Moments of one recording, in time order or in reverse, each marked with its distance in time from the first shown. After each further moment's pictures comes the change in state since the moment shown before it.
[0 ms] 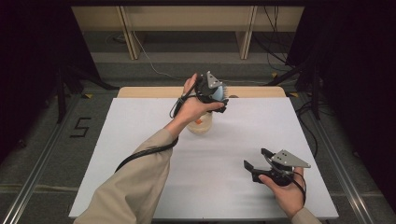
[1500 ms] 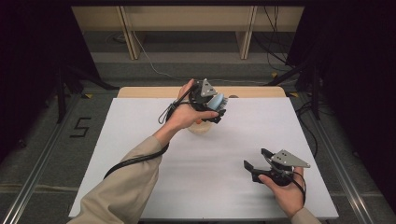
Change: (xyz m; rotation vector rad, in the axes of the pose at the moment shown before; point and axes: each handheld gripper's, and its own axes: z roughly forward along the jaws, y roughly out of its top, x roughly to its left) left arm -0.005 -0.015 -0.029 -0.015 -0.100 0.043; right arm 0.000 0.000 0.000 0.012 -0.006 0.004
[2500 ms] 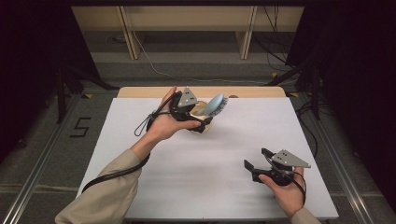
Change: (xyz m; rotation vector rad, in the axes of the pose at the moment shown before) left arm 0.003 -0.033 -0.056 -0.068 -0.030 -0.023; right arm 0.000 0.001 0.000 -0.012 -0.004 0.008
